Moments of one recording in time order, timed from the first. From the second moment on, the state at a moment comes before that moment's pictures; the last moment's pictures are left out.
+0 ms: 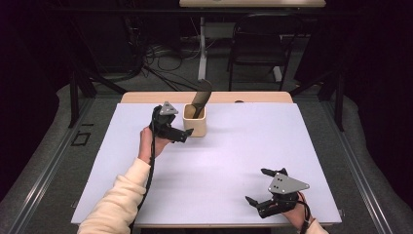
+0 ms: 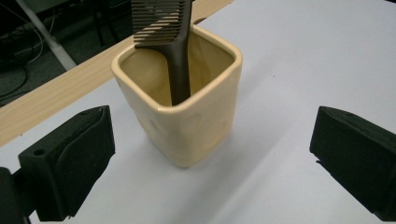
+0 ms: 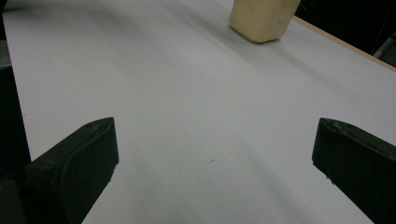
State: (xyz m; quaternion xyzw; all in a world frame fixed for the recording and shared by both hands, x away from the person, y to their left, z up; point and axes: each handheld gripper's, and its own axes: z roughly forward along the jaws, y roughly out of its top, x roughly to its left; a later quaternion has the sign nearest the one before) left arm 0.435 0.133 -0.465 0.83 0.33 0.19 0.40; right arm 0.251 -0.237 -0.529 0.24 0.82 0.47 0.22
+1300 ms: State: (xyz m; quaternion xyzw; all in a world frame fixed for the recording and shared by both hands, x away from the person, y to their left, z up) left arm 0.329 0.194 -0.494 0.80 0.34 0.22 0.45; right arm 0.252 -0.236 -0.529 0.24 0.82 0.47 0.22
